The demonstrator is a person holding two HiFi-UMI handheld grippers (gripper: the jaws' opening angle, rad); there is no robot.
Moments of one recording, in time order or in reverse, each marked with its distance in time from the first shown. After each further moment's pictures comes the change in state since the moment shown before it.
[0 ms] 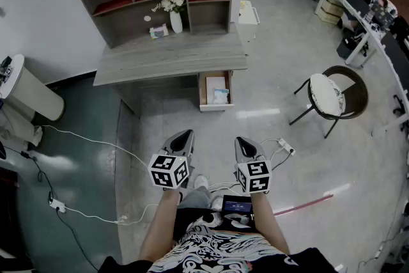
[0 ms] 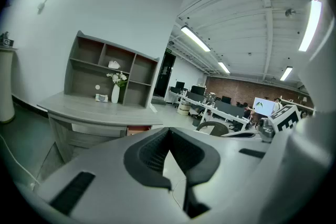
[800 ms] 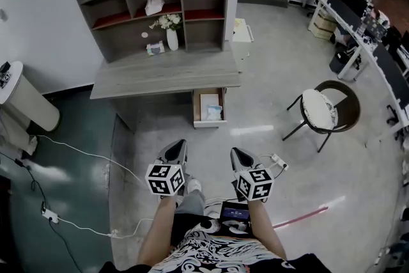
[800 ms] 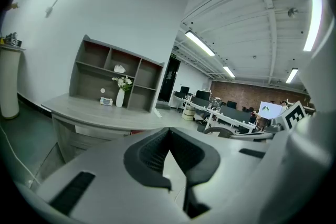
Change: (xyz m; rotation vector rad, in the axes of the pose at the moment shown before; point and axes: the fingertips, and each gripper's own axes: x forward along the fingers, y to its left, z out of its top) left arm 0.011 0.013 0.008 -0.019 -0.066 0.057; right arm 0.000 -0.011 0.014 0.123 -0.062 0.083
